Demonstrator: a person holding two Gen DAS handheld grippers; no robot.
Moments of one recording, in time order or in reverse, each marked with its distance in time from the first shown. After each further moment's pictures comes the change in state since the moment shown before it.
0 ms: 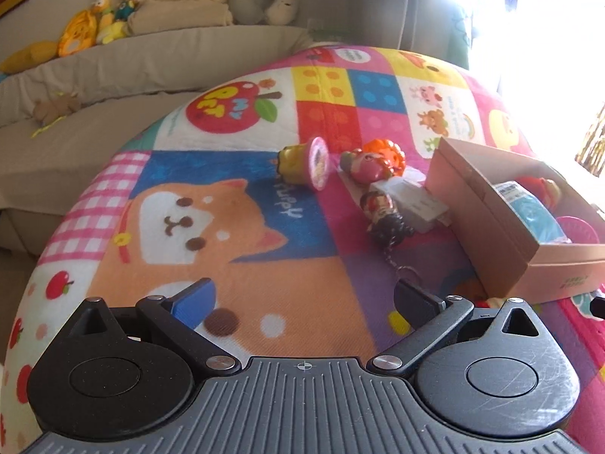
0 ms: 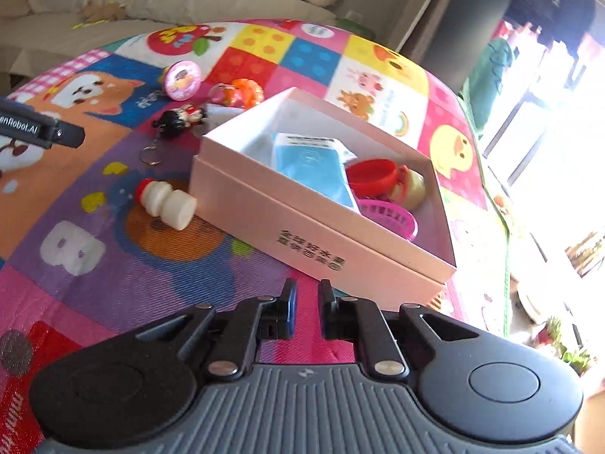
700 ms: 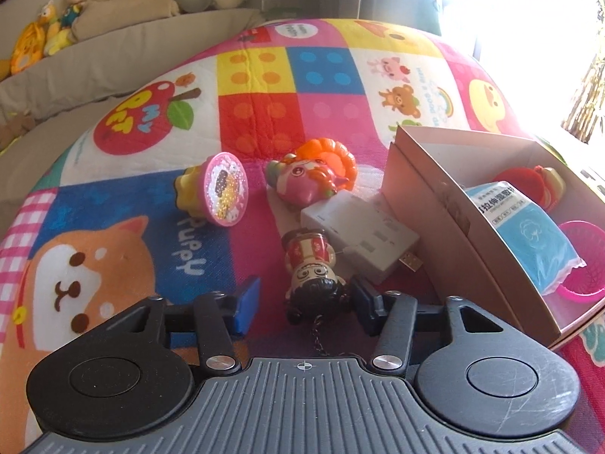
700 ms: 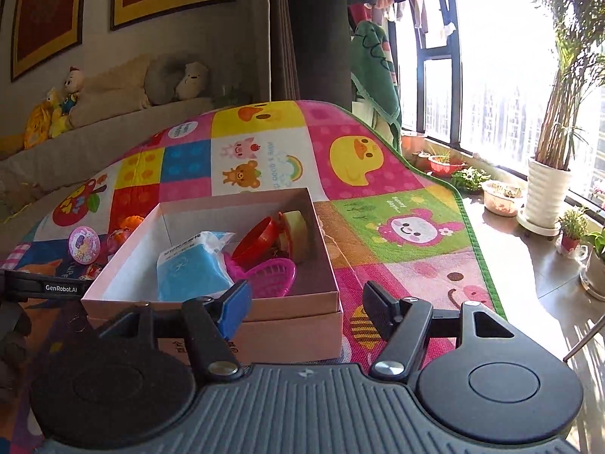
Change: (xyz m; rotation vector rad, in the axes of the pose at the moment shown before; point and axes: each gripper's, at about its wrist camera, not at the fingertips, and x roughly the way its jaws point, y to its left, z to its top) left arm 0.082 -0.052 0.035 0.096 0.080 -0.047; right arm 0.005 -0.095 -0.015 0.519 -0.230 -0.031
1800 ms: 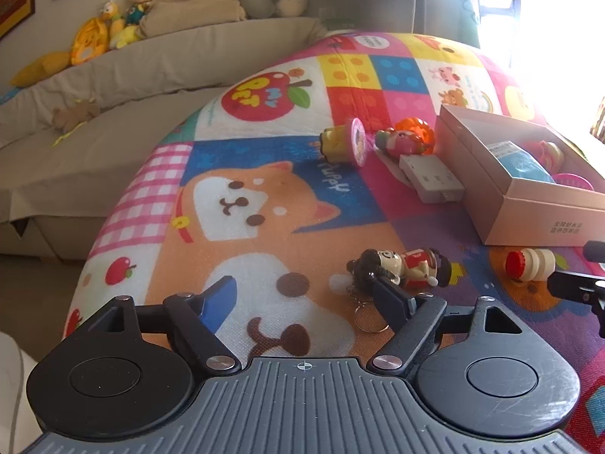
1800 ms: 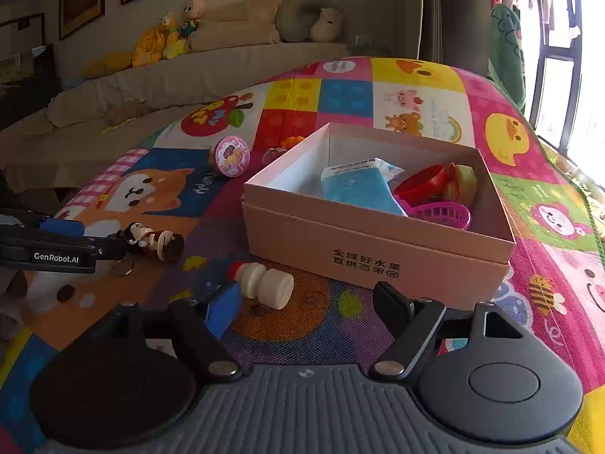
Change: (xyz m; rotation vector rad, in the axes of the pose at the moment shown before) left arm -0.109 0.075 -0.070 -0.050 -0.032 0.131; right arm 0.001 0.120 -0.036 -0.243 0.180 0.299
